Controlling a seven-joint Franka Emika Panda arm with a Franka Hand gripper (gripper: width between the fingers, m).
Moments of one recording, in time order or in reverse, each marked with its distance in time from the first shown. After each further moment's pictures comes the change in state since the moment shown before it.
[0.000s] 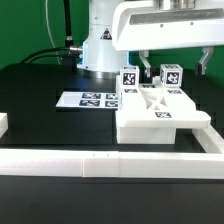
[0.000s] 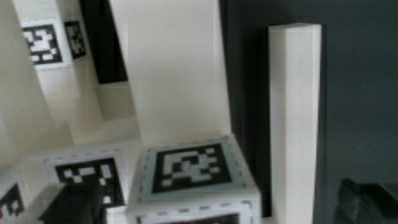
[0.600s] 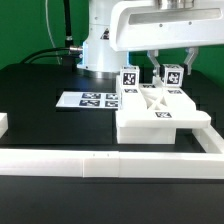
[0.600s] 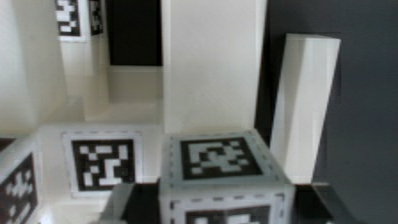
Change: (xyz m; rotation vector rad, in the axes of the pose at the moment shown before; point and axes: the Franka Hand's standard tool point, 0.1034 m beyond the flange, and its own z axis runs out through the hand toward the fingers) arm 0.001 0.005 -0.001 -0.005 0.004 -0.106
